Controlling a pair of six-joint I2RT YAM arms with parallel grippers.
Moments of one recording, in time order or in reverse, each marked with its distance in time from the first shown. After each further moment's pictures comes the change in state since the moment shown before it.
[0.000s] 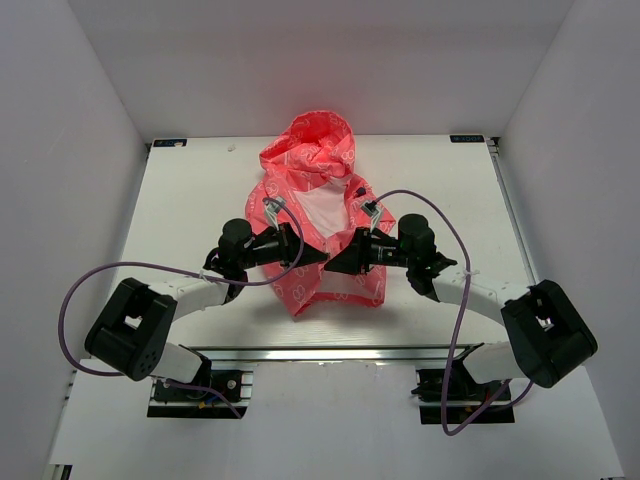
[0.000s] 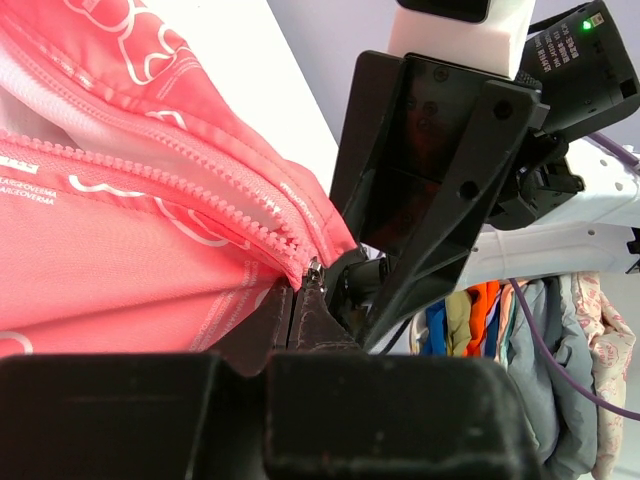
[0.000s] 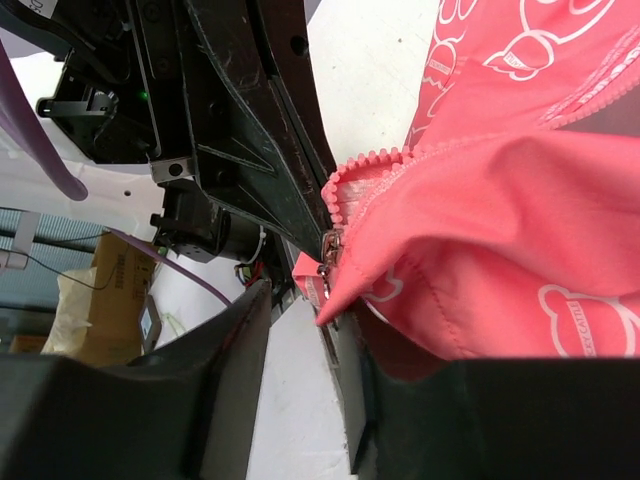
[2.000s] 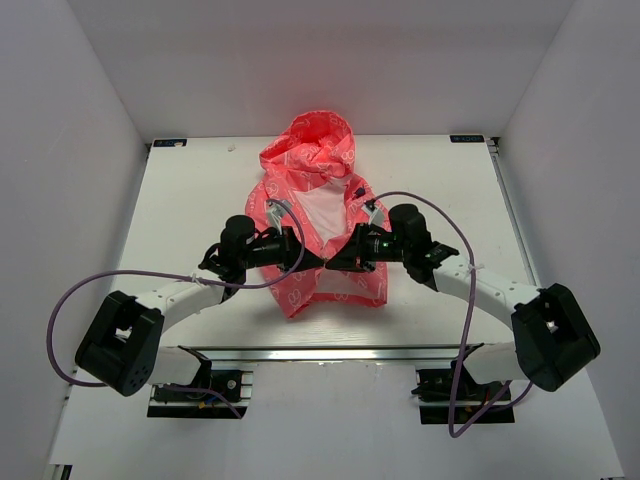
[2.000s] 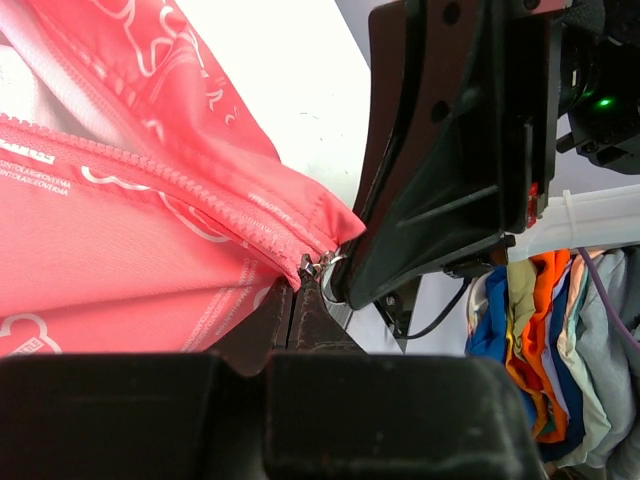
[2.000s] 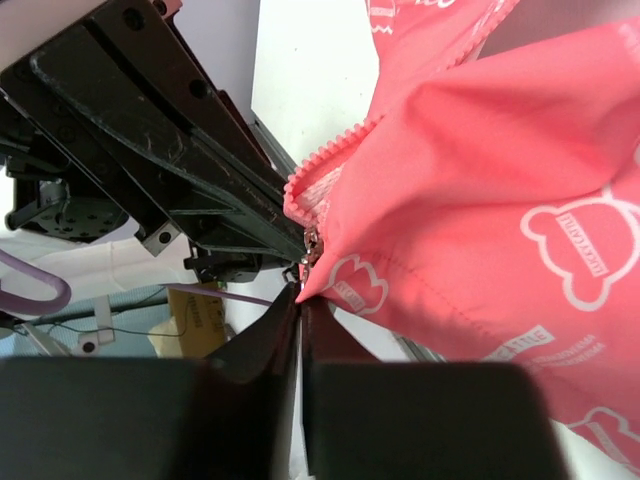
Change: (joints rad) left arm -0.019 -0.086 0.048 -0.294 -0.020 0.227; right arm 0.015 -0.025 0.141 -0.408 0.105 0.193
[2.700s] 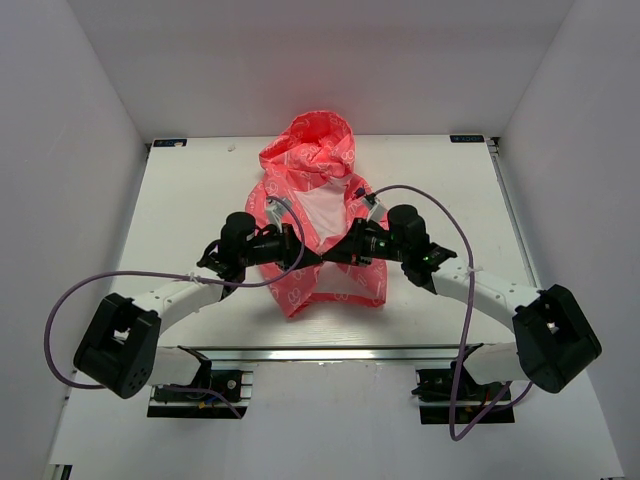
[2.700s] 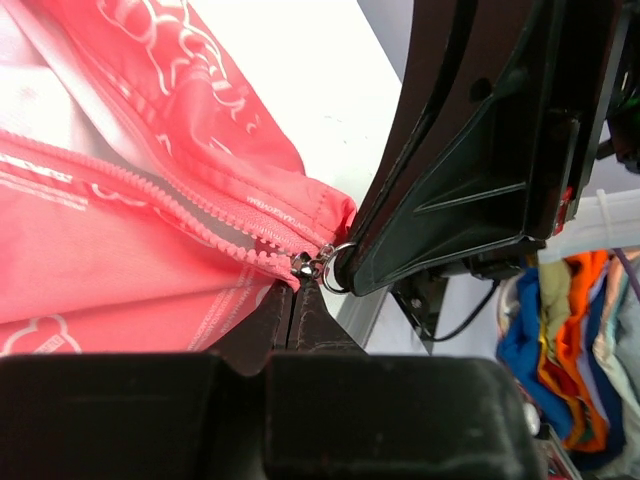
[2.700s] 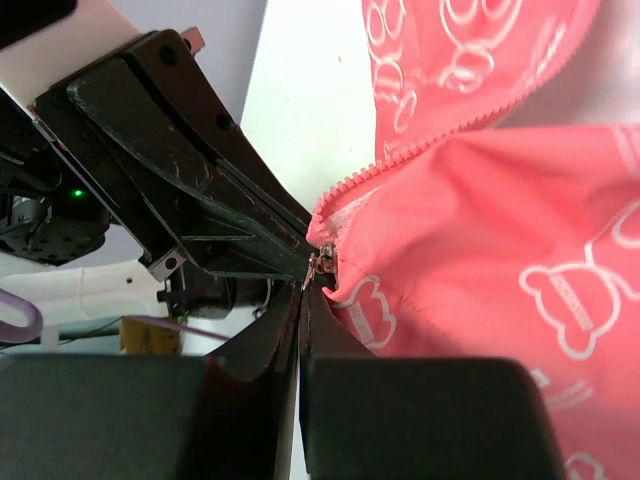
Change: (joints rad) left arm 0.002 -0.007 0.026 -0.080 -0.023 0.085; right arm 0.026 -0.005 0.007 0.067 0.122 -0.066
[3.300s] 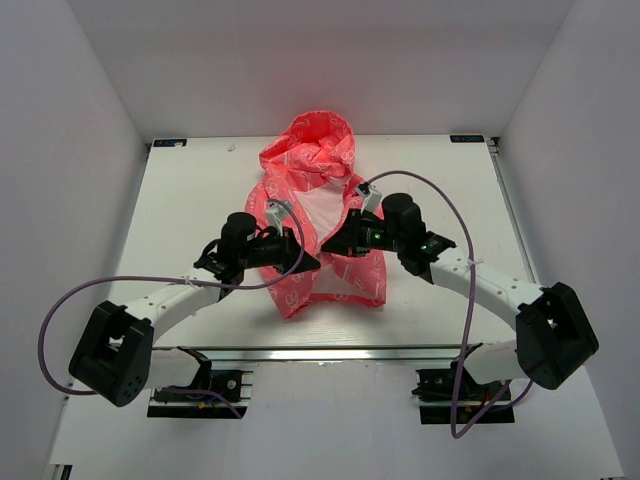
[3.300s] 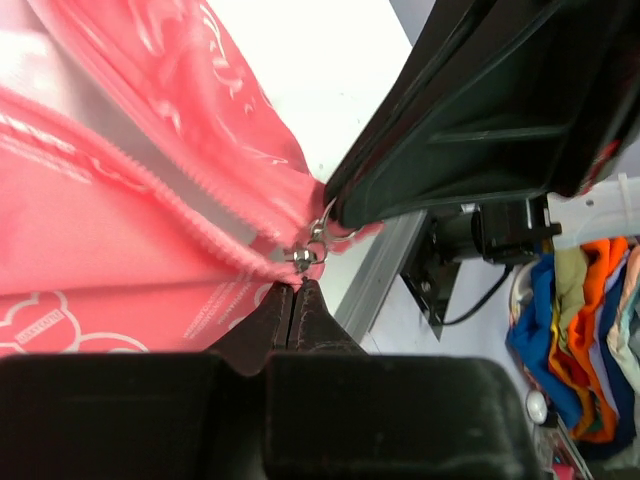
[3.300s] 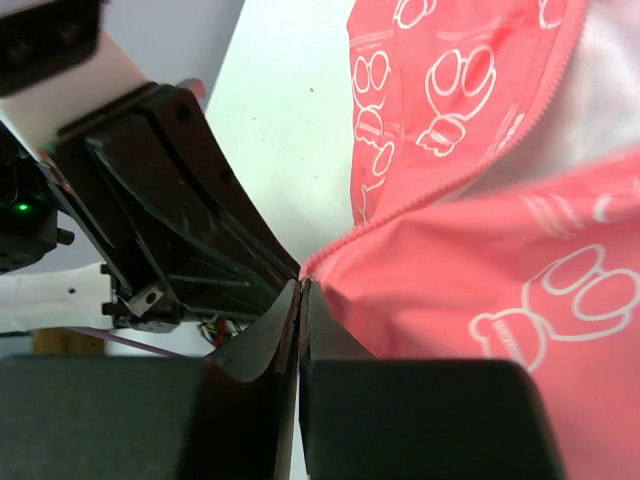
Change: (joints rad) left arm -0.004 -0.051 0.024 -0.151 -0.030 0.064; right arm 0.013 0.019 0.087 -0.064 0.066 -0.172
